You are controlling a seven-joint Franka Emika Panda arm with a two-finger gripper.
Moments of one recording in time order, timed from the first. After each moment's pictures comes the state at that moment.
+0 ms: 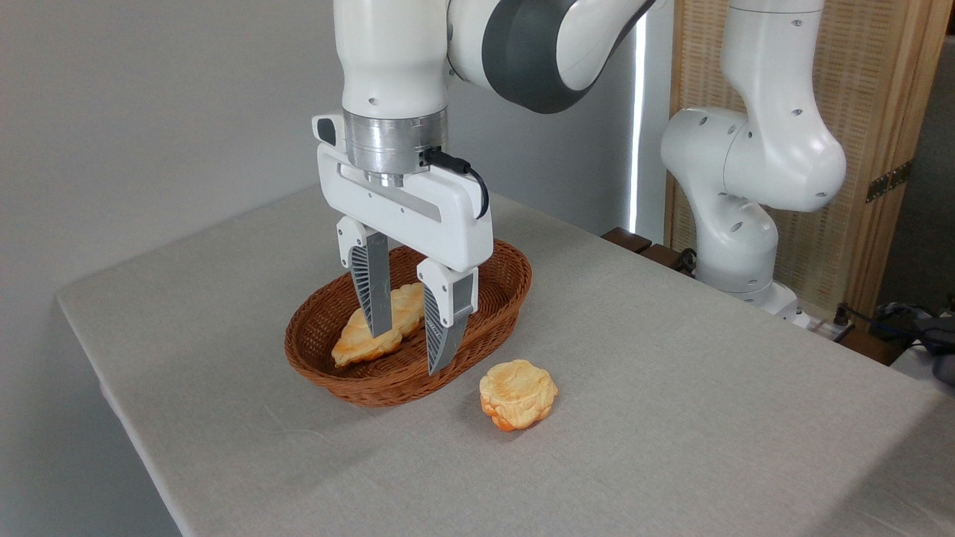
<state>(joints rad) 0.03 -0.13 -0.04 -2.02 -0.06 2.03 0.67</state>
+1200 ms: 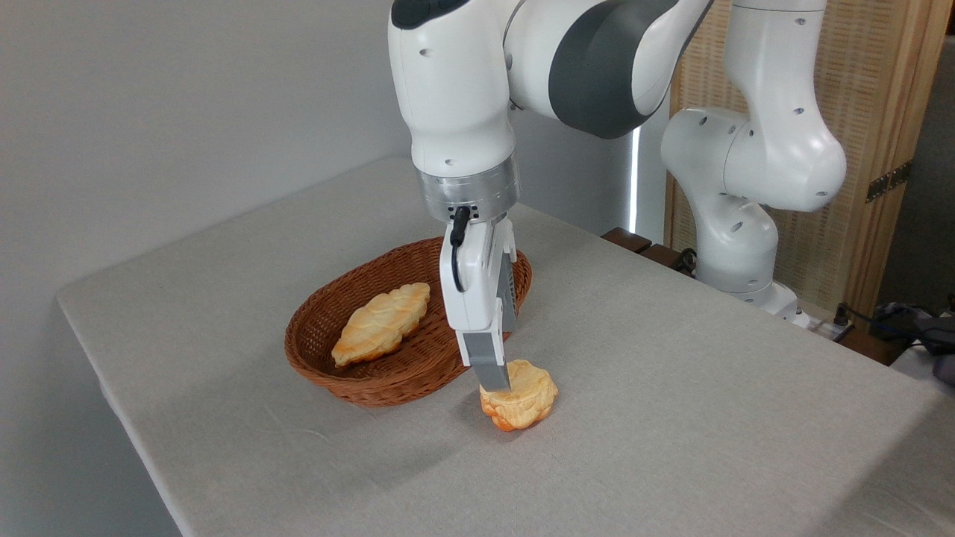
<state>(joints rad) 0.04 -0.17 0.05 -2.11 -0.06 1.85 1.73</state>
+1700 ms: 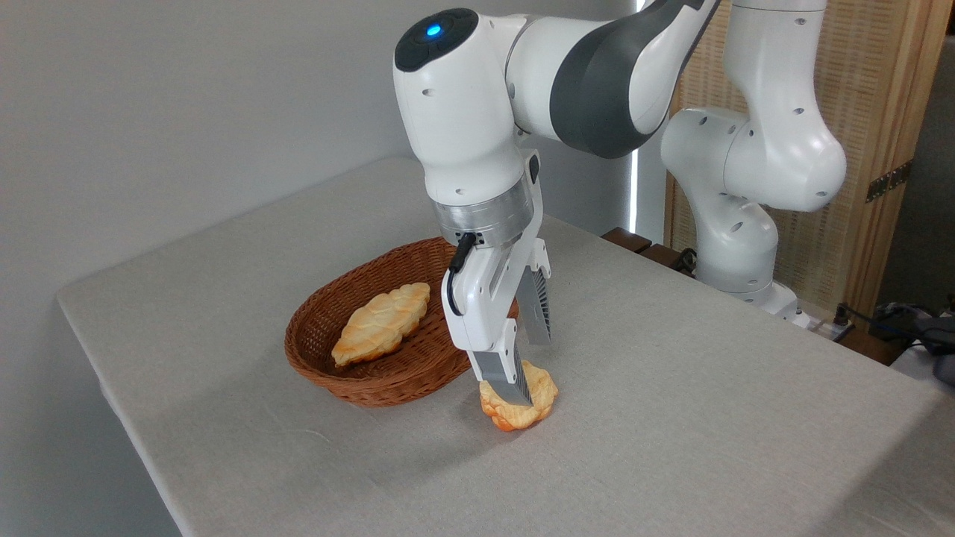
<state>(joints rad) 0.04 -0.17 0.04 -2.17 0.01 1.85 1.87</state>
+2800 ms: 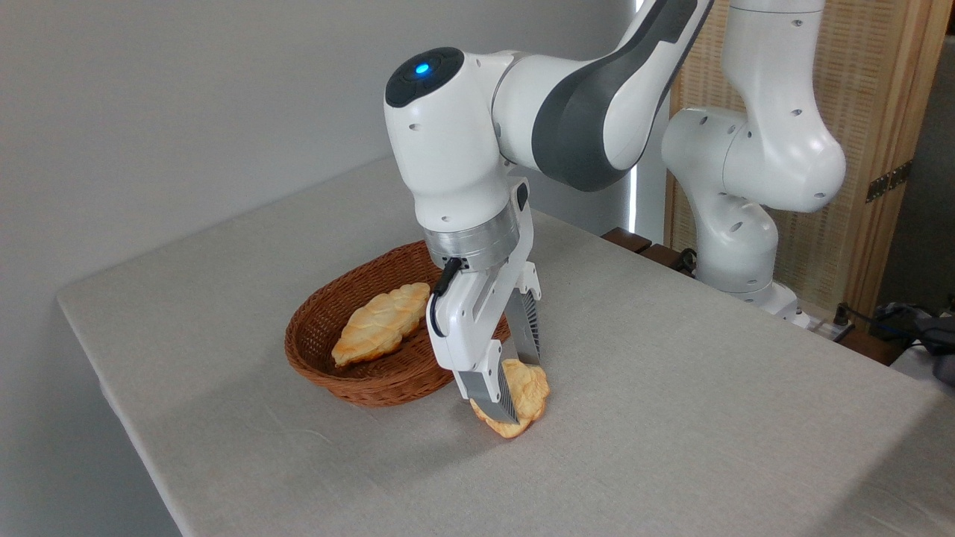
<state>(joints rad) 0.02 -0.13 0.03 -2.22 0.03 1.95 1.87</state>
